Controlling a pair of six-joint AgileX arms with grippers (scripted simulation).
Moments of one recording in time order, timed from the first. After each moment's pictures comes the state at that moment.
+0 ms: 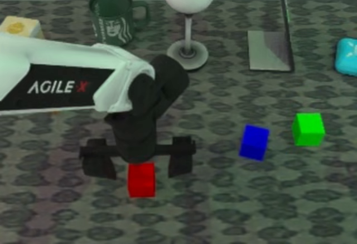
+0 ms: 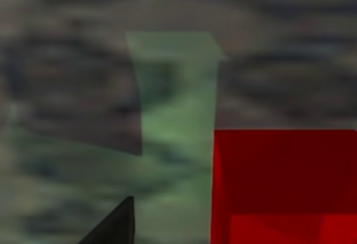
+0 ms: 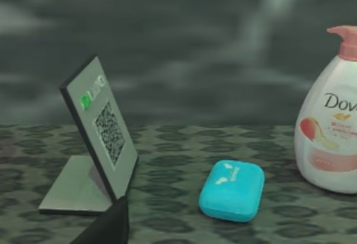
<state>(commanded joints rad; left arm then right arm) -0.67 1.94 1.19 -0.79 -0.02 -0.67 0.00 0.00 0.00 0.00 0.00 0.00</state>
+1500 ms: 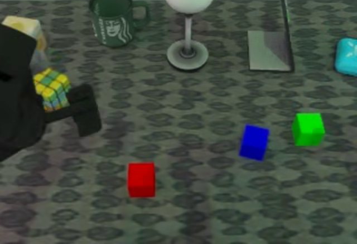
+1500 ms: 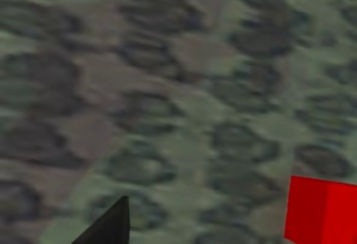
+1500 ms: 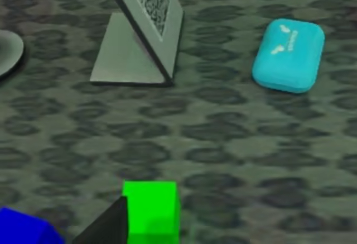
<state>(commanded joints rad) -0.37 1.17 0.83 -0.70 -0.04 -0.59 0.09 0.68 0.55 -0.38 0.00 0.09</state>
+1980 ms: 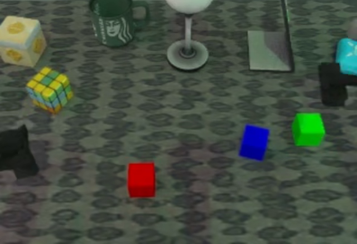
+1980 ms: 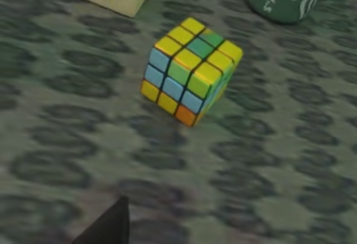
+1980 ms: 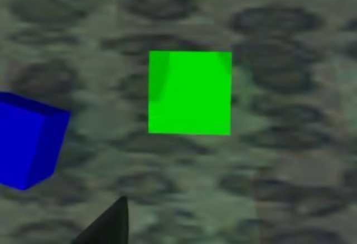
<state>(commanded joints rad) -0.11 0.44 0.28 -0.30 -0.03 -0.30 0.19 1.52 1.13 -0.82 0.00 0.19</state>
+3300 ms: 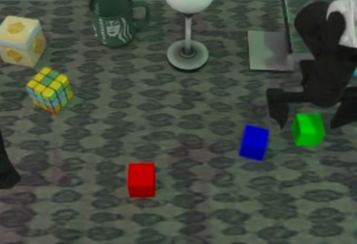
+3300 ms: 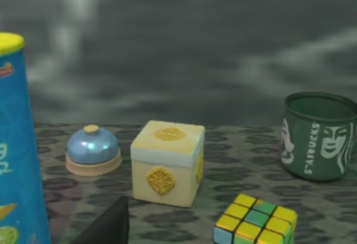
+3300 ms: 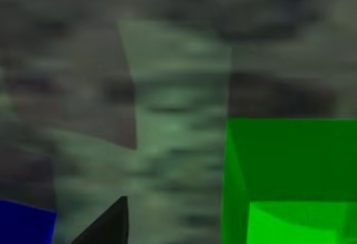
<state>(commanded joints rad) 0.02 0.00 0.00 0.00 0.00 0.00 0.26 2.11 1.44 -0.89 0.00 0.26</state>
